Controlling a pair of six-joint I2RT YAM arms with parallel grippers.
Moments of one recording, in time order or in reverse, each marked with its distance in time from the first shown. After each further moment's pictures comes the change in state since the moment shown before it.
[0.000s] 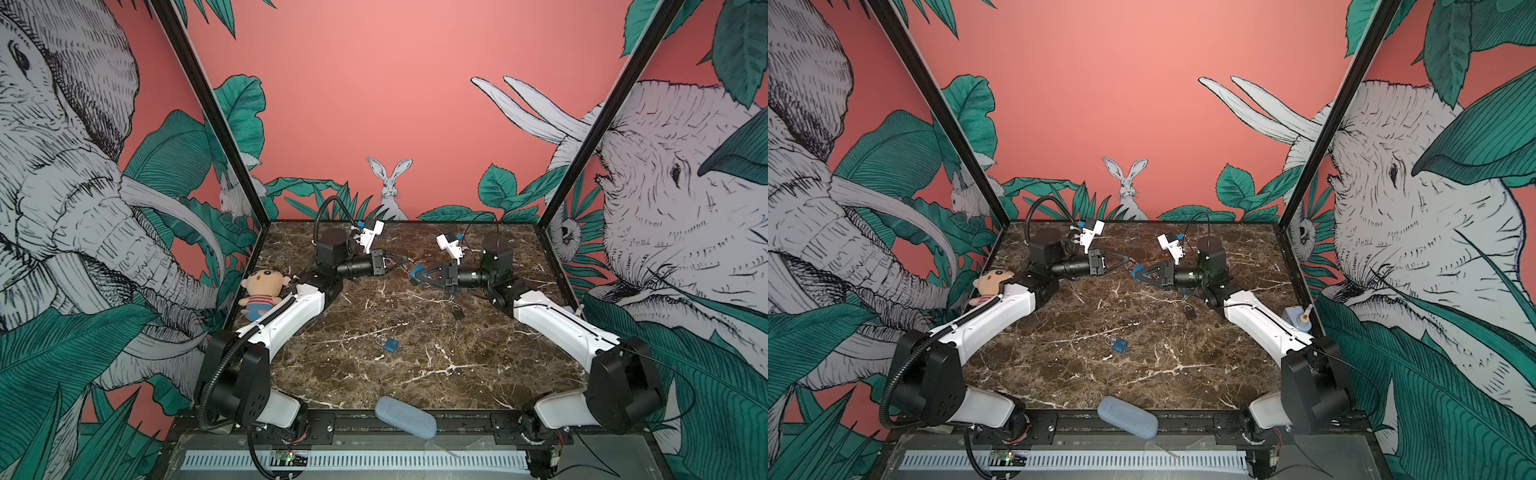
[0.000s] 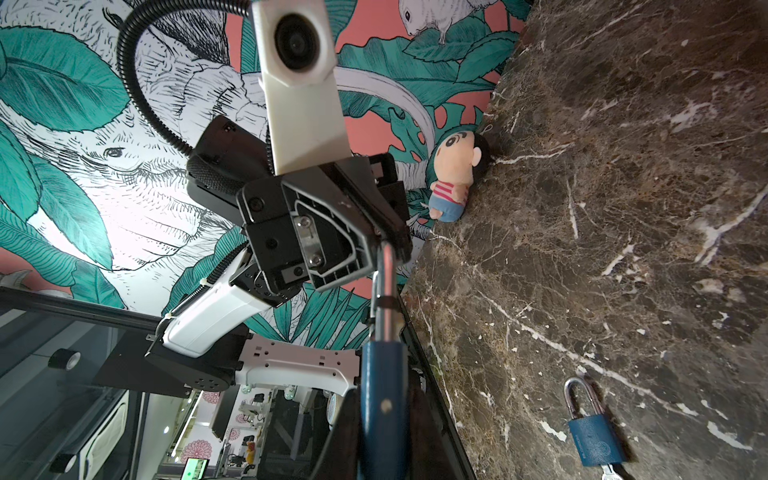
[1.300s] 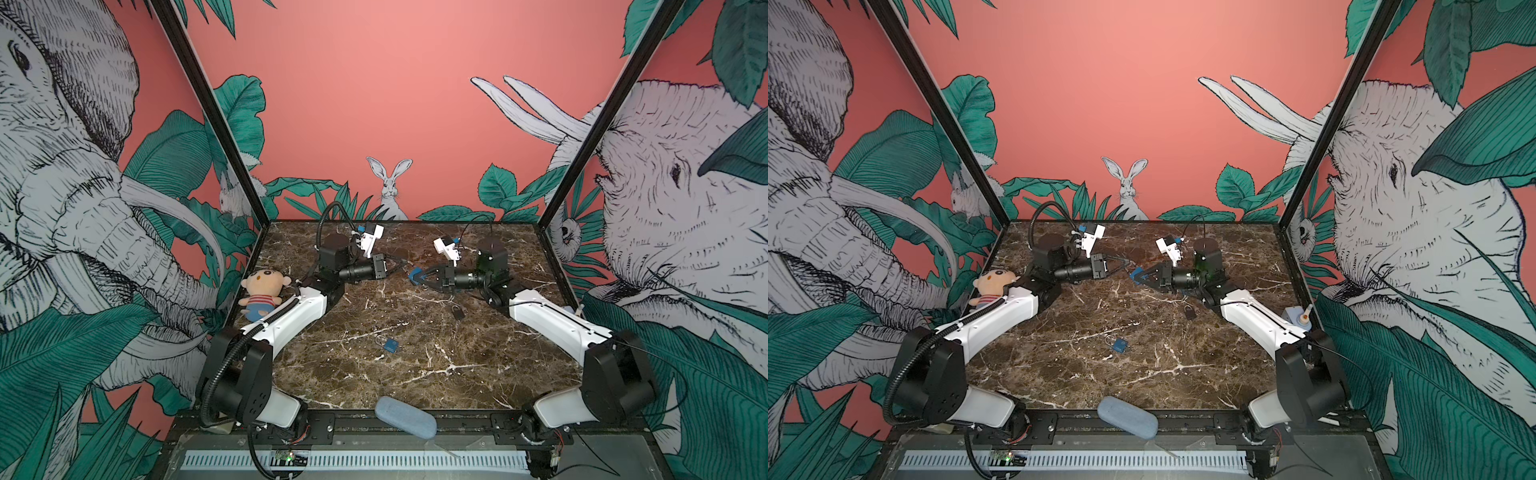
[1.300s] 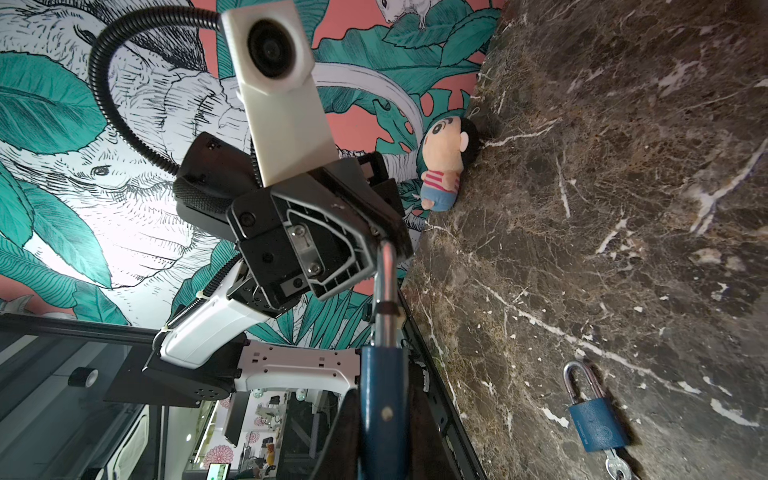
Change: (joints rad) left arm -0.023 0.008 -0.057 0.045 -0.053 0.026; right arm 0.007 0.040 -0.006 -0.006 0.003 0.032
